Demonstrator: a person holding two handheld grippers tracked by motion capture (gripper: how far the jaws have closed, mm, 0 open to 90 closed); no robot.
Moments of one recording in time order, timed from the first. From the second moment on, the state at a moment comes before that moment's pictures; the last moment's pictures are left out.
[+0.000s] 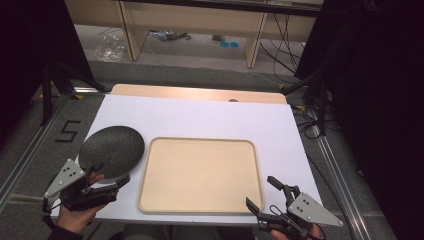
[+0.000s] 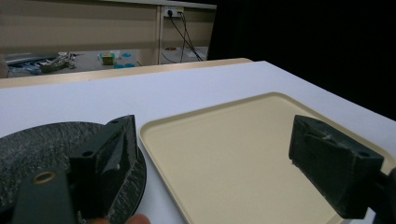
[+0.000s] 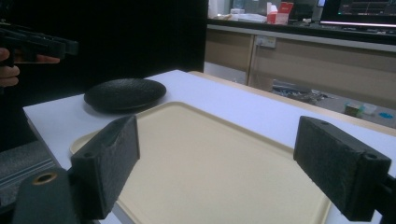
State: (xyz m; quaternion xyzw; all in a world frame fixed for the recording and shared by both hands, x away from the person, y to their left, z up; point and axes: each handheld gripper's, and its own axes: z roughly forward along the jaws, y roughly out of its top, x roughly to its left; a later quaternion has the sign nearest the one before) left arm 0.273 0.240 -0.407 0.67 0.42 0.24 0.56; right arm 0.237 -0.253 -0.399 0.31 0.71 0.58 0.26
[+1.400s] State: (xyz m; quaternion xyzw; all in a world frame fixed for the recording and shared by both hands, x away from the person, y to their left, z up) left arm 0.311 0.271 -0.422 0.63 0.51 0.23 0.53; right arm 0.240 -0.249 -0.398 0.30 0.71 0.58 0.27
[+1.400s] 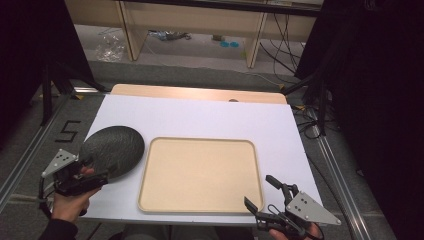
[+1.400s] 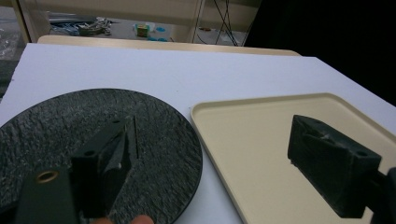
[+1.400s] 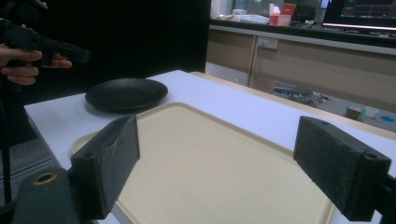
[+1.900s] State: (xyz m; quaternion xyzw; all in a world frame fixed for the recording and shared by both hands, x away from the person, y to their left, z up) left arm 0.344 0.295 -0.434 0.61 0.57 0.21 0.52; right arm 0.240 -0.249 -0.397 0.29 0.72 0.58 0.27
